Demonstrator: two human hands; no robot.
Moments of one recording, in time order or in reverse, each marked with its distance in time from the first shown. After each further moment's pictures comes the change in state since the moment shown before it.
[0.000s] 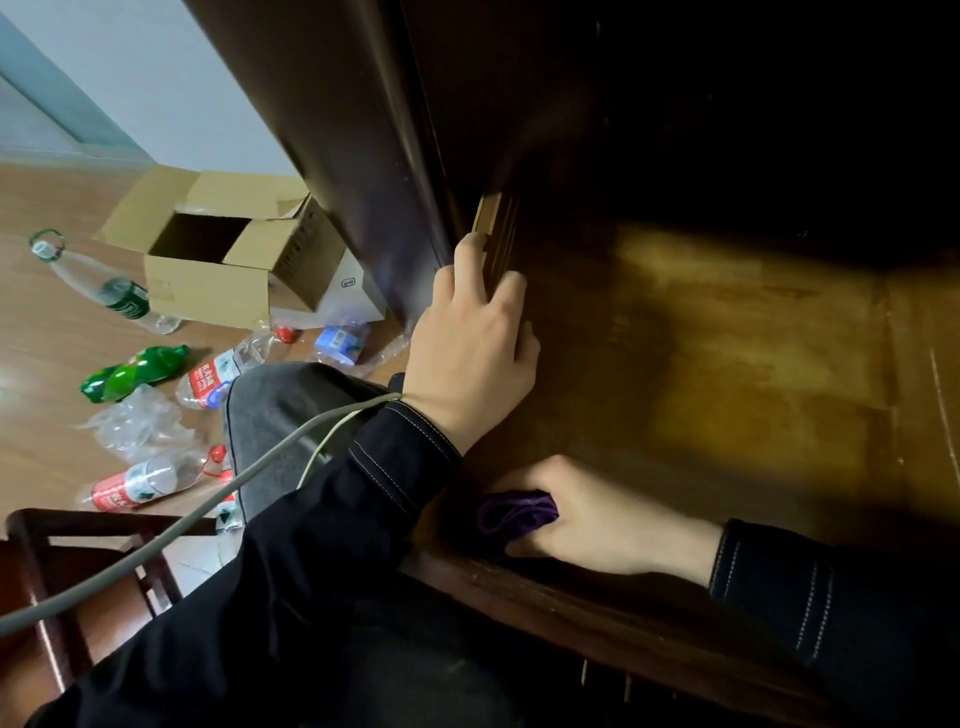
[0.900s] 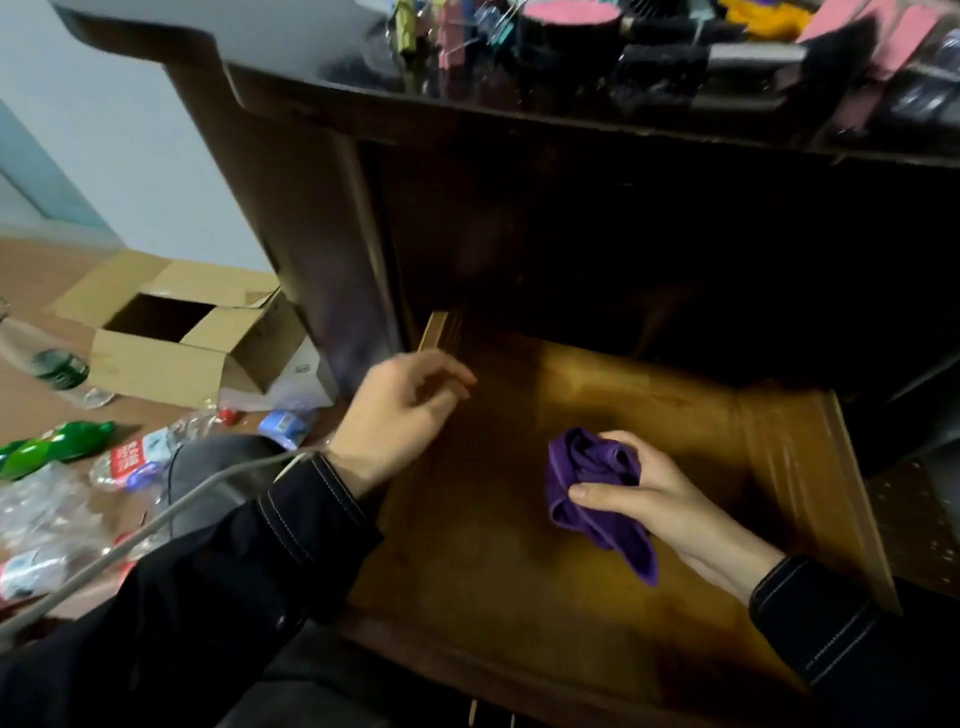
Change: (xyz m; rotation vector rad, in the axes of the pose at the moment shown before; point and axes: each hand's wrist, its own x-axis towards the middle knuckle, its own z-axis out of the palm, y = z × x) left_hand 0.007 -0.008 -0.049 -0.705 -0.069 -0.028; right_hand -0.068 0.030 -0.095 0.375 0.526 0.038
